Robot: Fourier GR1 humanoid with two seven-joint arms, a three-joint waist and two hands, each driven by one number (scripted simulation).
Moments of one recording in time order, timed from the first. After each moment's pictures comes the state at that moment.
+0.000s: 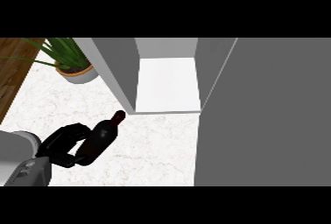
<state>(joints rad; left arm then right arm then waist) -0.37 0.33 0.23 -0.44 0.02 -0.88 -0.47 0.10 -0.07 0.07 -2.39 -0.17 0.18 0.38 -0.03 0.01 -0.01</state>
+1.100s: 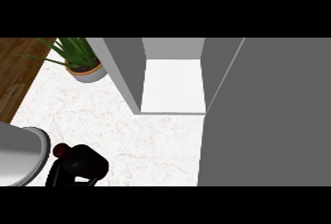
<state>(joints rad) -0.06 0.14 0.27 -0.69 0.11 -0.45 -0.81 0.08 -0.07 0.03 -2.36 -0.15 0.18 0.37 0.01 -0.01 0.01</state>
